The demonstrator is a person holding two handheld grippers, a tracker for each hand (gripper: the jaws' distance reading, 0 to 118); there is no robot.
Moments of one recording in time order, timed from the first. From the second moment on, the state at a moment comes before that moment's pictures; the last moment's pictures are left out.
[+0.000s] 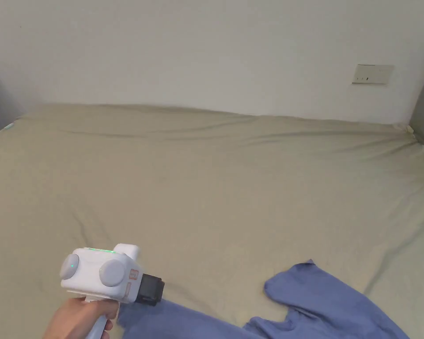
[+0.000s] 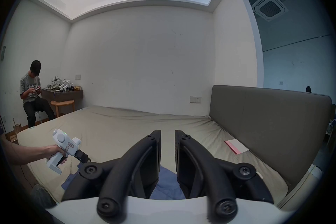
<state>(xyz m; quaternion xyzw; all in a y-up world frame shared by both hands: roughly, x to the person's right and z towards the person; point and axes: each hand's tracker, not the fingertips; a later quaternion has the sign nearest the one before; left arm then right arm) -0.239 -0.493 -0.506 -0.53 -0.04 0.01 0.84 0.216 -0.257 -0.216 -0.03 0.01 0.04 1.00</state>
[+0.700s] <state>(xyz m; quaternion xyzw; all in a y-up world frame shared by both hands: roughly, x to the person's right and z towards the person) -0.257 -0.467 -0.498 -0.50 -0.07 0.09 0.86 0.277 -0.422 -0.456 -0.40 0.09 0.14 0.90</state>
